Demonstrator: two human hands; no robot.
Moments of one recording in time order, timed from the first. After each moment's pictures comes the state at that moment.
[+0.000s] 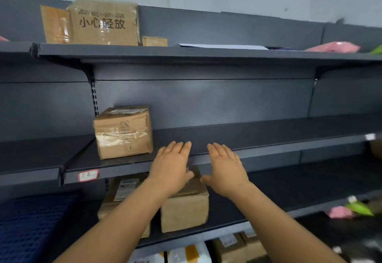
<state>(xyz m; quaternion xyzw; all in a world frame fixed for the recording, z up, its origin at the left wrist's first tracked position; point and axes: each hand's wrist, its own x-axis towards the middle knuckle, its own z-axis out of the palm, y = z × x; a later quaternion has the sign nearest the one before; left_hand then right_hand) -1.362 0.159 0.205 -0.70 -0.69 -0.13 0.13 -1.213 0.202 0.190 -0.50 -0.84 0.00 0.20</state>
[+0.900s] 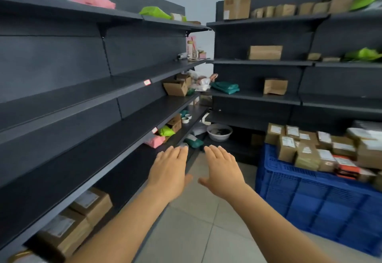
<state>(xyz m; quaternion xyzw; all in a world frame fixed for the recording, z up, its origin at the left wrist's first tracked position) -0.936 0.073 0.111 -0.94 -0.33 -0.11 0.02 -0.808 -0.009 0.092 -0.83 -0.54 -0.02 0.15</state>
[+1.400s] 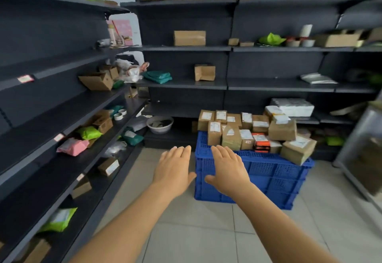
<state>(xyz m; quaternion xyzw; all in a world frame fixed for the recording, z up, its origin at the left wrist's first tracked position) -0.645 -0.081 0.064 -0.98 -0.19 -0.08 -0.03 -0.548 -0.206 0.052 -0.91 -0.38 0.00 0.12</state>
